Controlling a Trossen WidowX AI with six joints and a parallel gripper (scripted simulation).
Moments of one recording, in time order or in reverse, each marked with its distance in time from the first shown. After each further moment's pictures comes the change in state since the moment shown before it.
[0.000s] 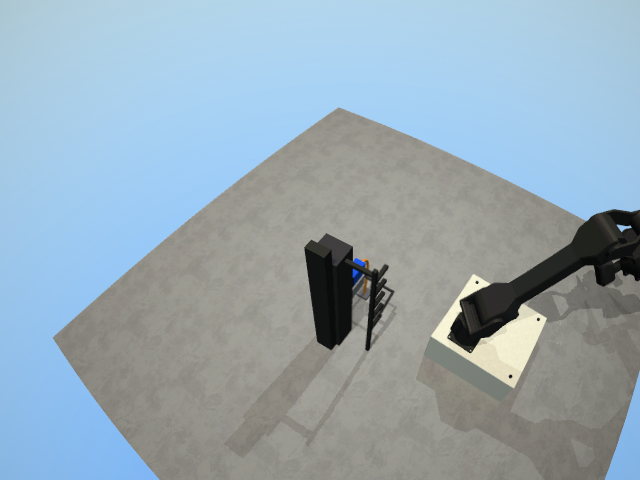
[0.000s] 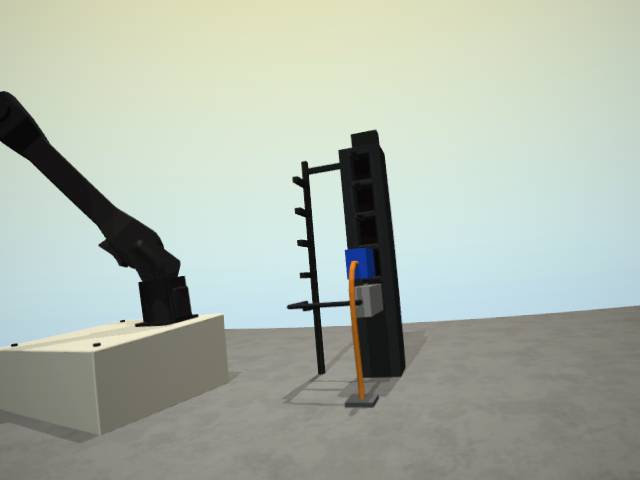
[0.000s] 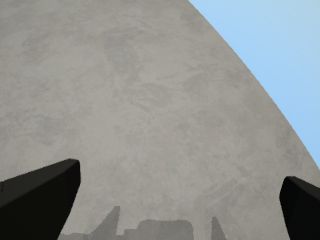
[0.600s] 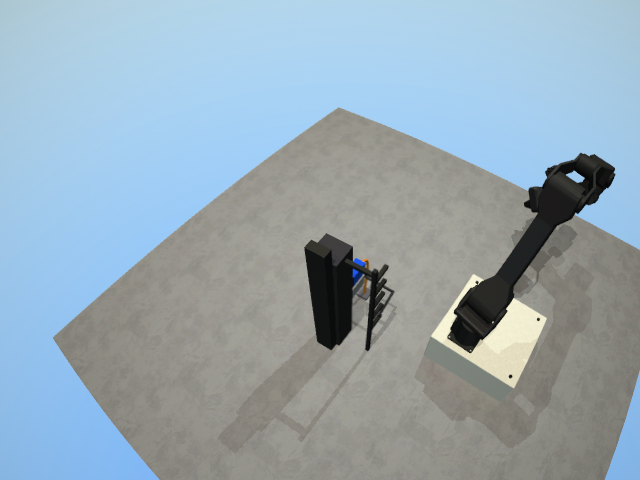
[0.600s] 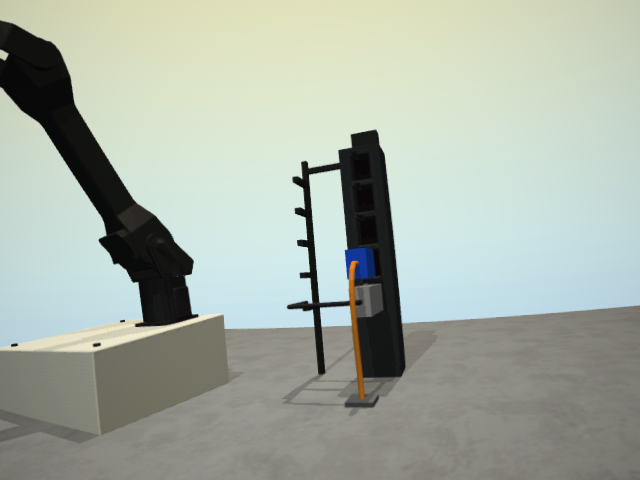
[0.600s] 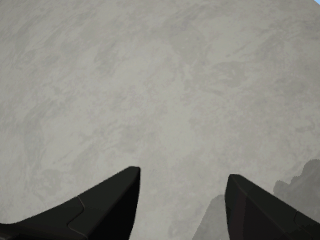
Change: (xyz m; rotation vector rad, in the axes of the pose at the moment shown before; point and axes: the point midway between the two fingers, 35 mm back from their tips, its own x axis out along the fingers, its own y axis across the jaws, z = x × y) arm 0.147 0.100 0.163 0.379 0.205 0.431
